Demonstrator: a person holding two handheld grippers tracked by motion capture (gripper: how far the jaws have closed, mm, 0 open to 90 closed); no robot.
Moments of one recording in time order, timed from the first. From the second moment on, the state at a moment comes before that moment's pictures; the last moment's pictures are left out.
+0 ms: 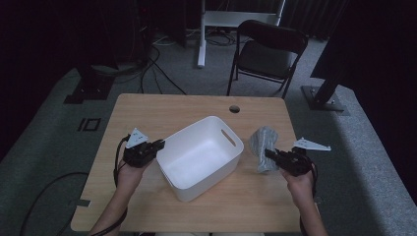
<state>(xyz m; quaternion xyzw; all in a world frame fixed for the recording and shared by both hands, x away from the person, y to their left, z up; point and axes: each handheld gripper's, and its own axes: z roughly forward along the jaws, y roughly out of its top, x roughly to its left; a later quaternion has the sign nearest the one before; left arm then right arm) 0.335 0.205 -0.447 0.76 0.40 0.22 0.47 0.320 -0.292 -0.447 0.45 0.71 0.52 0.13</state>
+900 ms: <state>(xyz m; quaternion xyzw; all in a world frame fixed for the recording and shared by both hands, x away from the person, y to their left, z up) 0.354 0.202 -0.443 0.77 0.38 0.17 0.49 0.319 -0.292 -0.446 0.45 0.71 0.52 0.13</state>
